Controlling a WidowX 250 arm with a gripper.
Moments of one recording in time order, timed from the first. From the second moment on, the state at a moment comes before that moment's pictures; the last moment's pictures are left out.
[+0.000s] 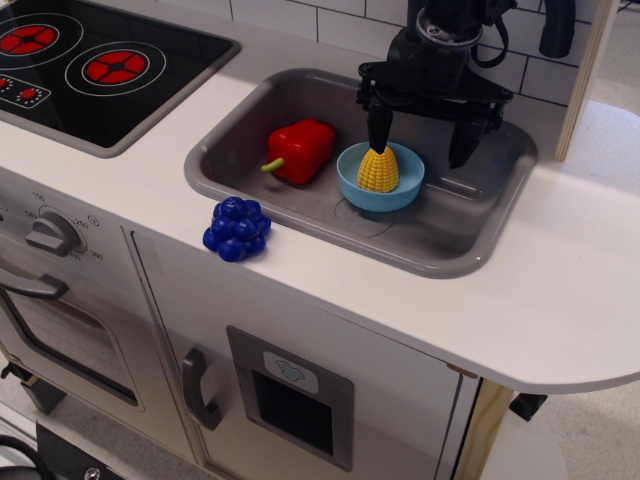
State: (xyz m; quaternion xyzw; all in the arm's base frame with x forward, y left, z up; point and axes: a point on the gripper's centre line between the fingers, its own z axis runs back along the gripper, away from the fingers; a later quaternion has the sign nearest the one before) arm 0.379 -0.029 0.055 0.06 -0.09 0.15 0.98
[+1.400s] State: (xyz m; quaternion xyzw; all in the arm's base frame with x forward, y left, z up) arm 0.409 0.013 0.027 0.02 -0.06 0.09 0.99
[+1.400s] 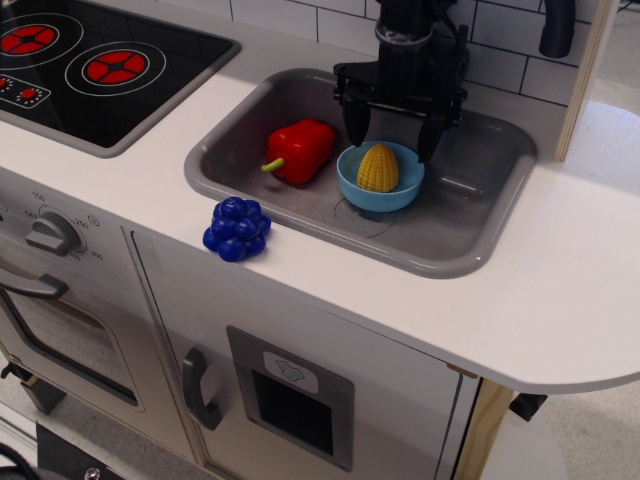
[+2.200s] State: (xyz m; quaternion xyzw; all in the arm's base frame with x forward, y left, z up) arm 0.414 0.017 -0.001 0.06 -0.06 0.13 0.99
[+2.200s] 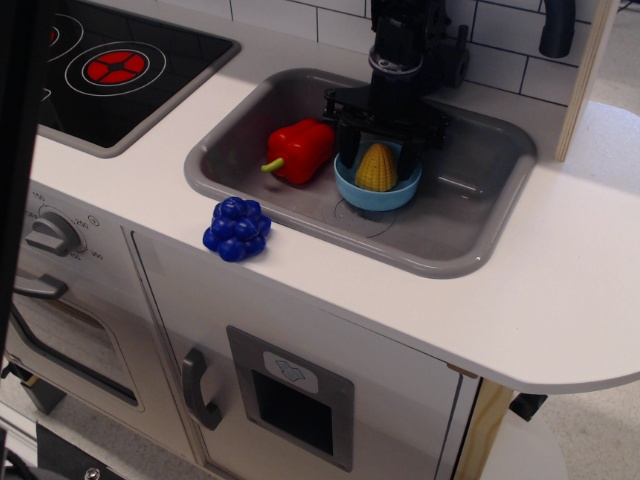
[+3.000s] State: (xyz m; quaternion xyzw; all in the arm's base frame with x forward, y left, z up) arm 0.410 0.004 0.023 0.04 -0.07 0.21 0.98
